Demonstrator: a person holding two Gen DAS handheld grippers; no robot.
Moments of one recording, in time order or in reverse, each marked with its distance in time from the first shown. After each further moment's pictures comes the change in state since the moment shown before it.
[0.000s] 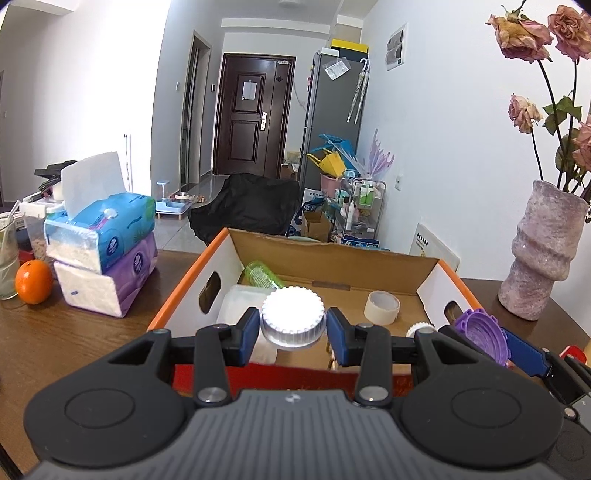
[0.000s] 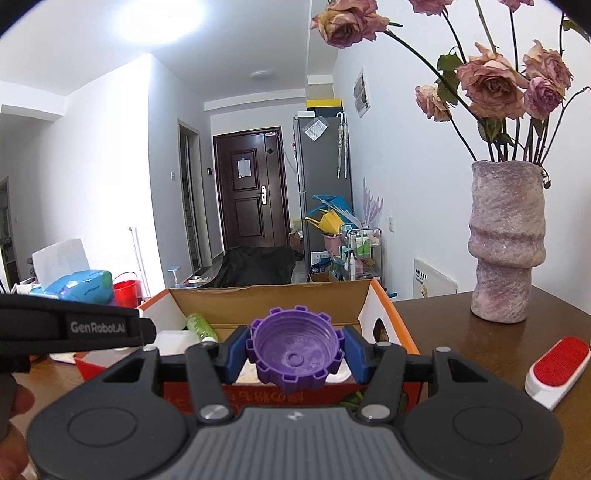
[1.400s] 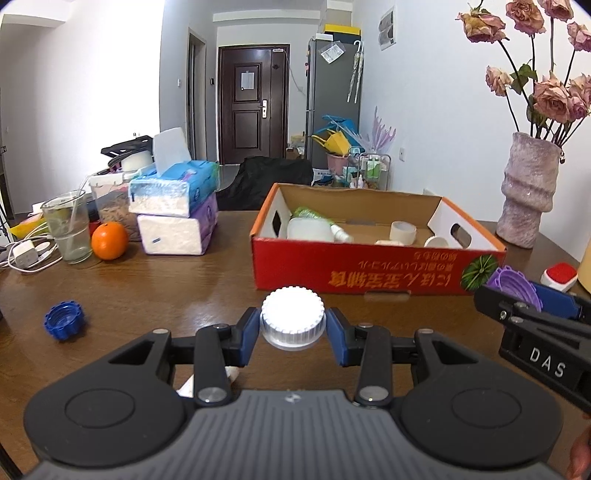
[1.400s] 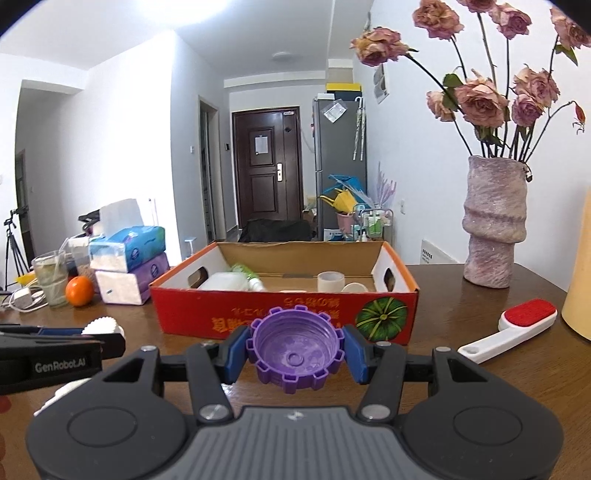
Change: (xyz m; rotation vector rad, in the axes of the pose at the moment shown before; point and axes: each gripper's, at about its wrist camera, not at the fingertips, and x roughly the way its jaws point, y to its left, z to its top) left arm -0.108 0.056 -0.067 0.082 0.054 0.030; right arm -0.110 0.033 -0.033 -0.046 0.077 0.032
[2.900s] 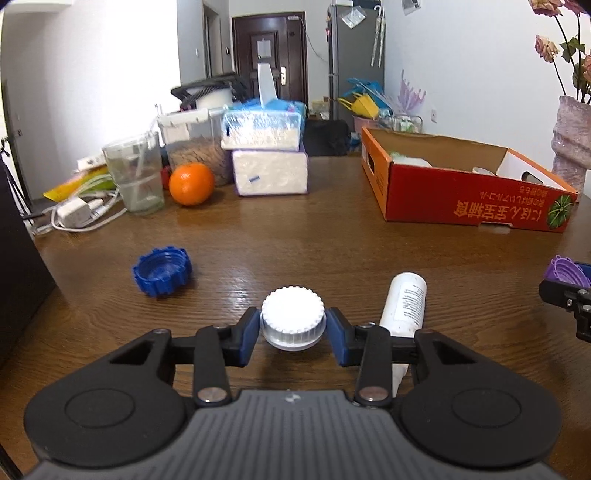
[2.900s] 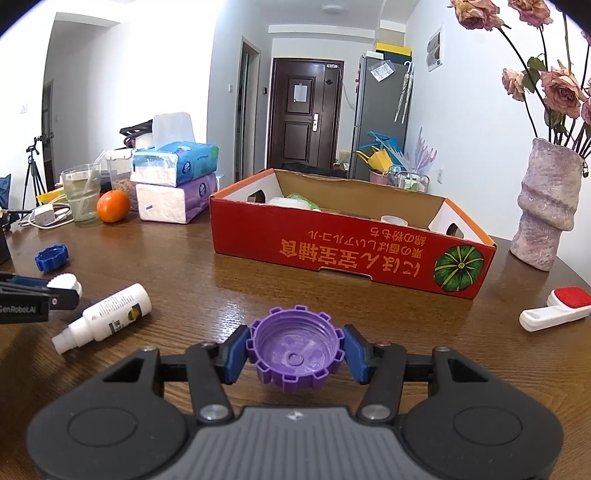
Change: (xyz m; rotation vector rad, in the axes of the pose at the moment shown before) left arm 0.008 0.132 -0.043 0.034 0.106 0.079; right arm 0.019 0.071 -0.036 -0.149 0.179 0.057
